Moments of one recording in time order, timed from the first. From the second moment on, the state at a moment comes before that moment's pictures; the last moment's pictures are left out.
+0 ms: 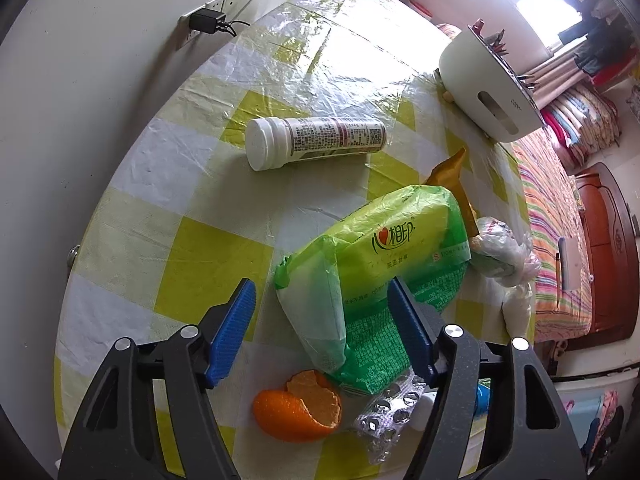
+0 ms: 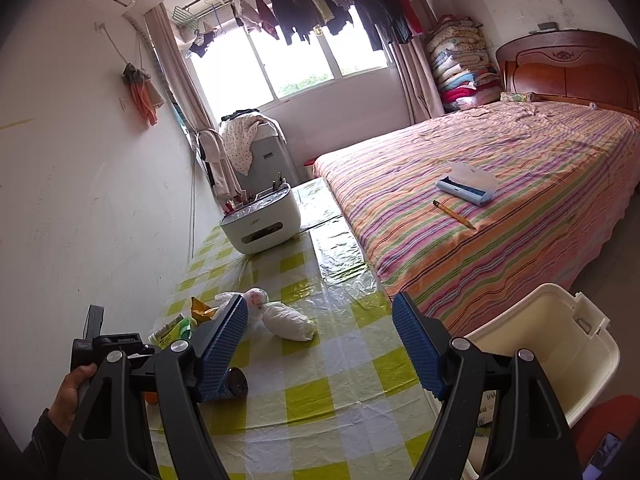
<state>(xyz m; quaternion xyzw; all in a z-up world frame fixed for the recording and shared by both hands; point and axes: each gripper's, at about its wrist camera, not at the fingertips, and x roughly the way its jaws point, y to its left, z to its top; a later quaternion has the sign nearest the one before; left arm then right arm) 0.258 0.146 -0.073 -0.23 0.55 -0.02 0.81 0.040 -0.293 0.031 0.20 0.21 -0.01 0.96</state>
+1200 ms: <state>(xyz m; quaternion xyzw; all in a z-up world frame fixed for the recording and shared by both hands) 0.227 0.102 -0.022 -0.17 0.49 -0.10 0.85 0.167 -0.090 -0.045 -0.19 0.38 0.35 0.83</state>
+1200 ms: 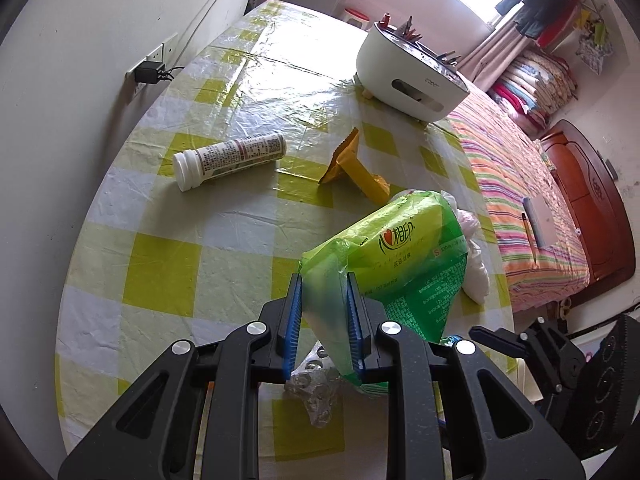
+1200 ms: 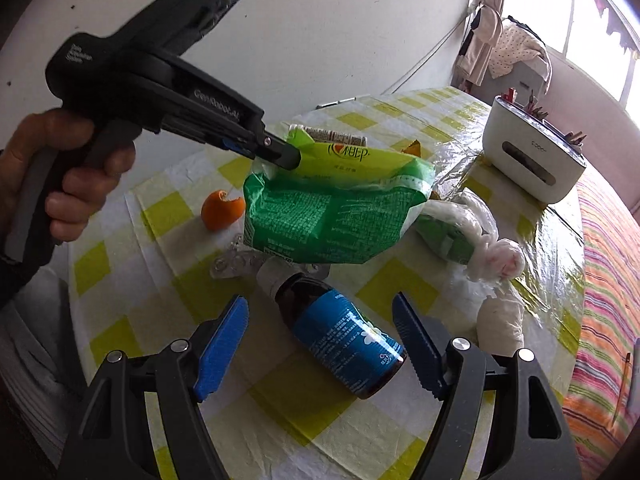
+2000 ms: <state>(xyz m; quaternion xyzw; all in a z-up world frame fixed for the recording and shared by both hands) 0.216 0.105 -0.009 -0.19 0.47 -0.10 0.85 0.161 -0.093 -0.085 -0.23 0.43 0.31 0.82</state>
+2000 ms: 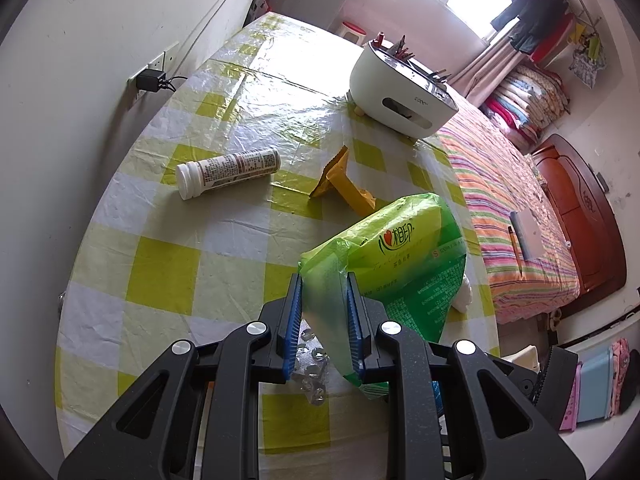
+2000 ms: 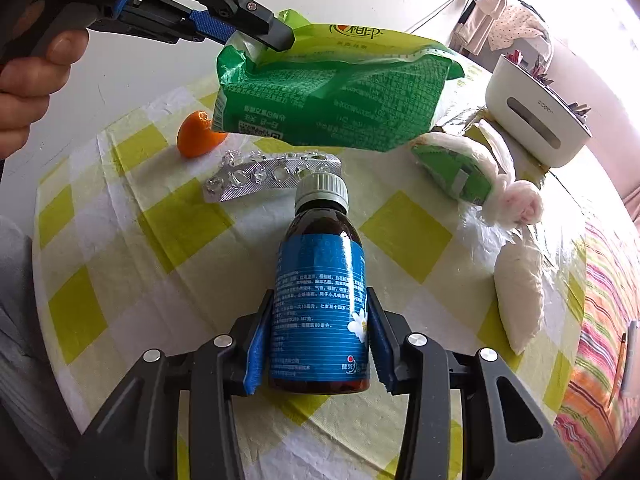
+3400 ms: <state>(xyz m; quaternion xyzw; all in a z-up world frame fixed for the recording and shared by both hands) 0.186 -0.011 0.022 -0.13 0.45 -0.20 0.86 0.108 -0.253 -0.042 -0.04 0.39 0.15 0.91</state>
